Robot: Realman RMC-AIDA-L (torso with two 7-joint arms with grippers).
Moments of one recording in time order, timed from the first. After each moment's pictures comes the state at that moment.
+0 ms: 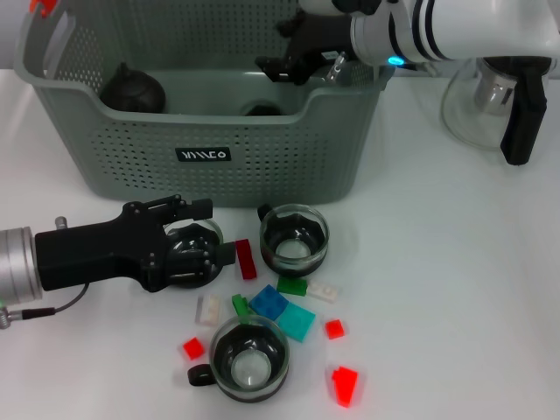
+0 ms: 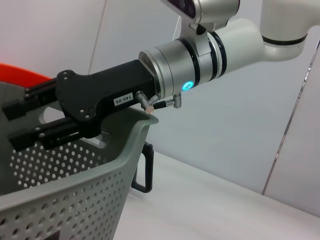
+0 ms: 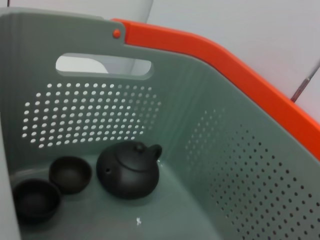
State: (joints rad) left arm -0.47 -2.09 0.45 0.58 2.10 1.73 -1.24; right arm 1.19 2.10 -1.09 -0.35 -2.05 -0.61 1.49
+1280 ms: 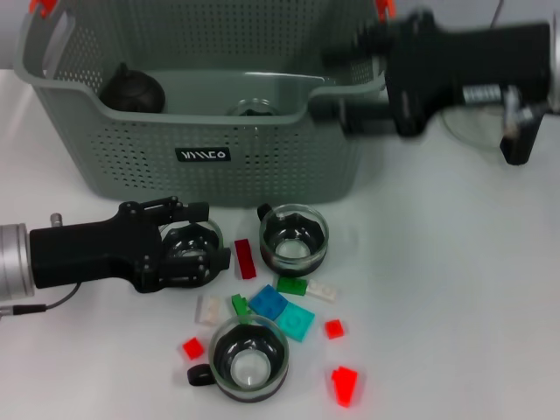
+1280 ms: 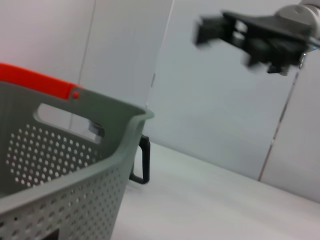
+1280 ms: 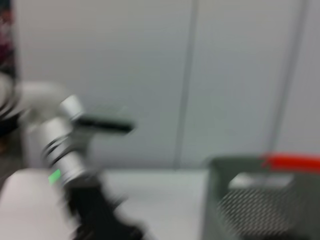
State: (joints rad) left arm -0.48 -2.07 0.46 0.60 2.13 1.74 -1.24; right arm 0.59 2.08 -1.10 -1.29 -1.82 -1.52 1.70
